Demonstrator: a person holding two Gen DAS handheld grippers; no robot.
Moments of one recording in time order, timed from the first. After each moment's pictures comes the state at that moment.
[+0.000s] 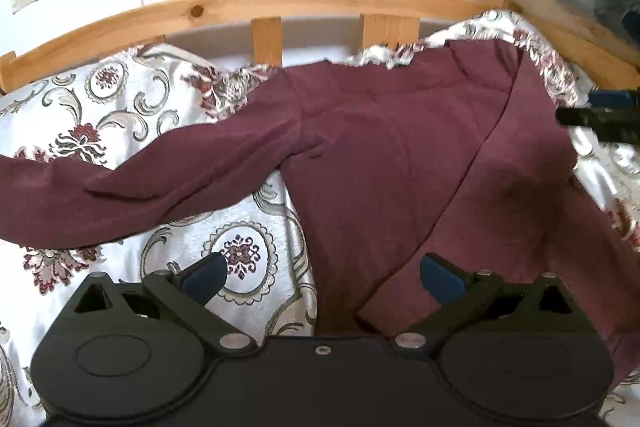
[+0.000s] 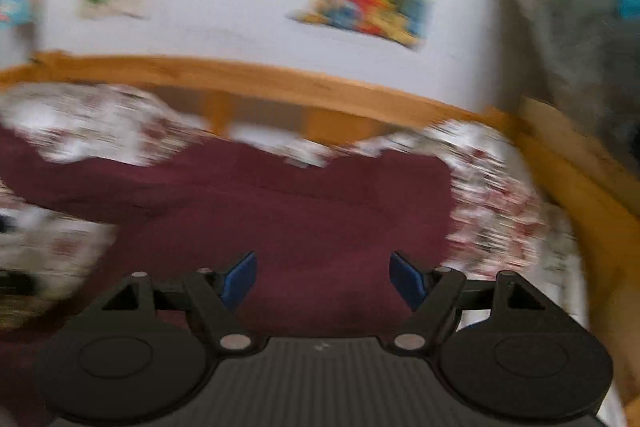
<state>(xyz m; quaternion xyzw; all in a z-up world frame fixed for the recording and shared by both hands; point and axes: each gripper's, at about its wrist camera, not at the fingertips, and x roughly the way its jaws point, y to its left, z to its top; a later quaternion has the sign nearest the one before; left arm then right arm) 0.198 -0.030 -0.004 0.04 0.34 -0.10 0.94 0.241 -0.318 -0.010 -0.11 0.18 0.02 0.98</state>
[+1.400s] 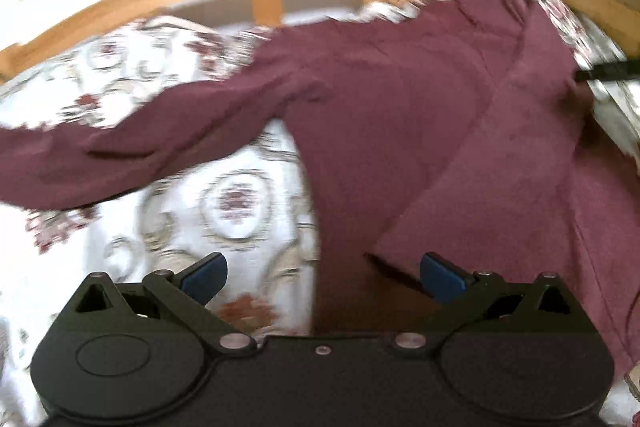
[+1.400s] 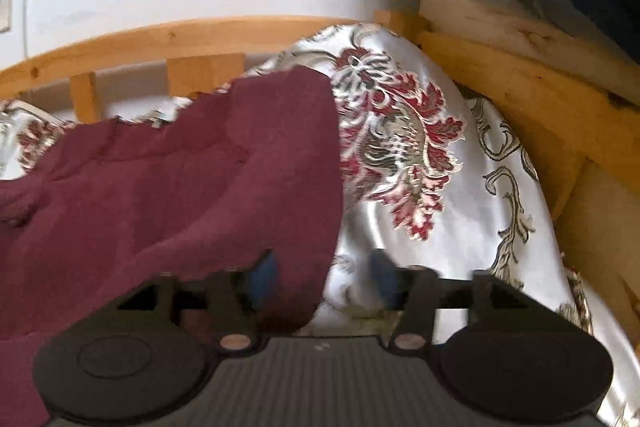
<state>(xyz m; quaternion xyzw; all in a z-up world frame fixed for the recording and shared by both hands) 0.176 -0.031 -0.033 0.07 0.35 -0.06 0.93 0.281 -0.392 -0.050 0.00 0.22 -0.07 0.97</state>
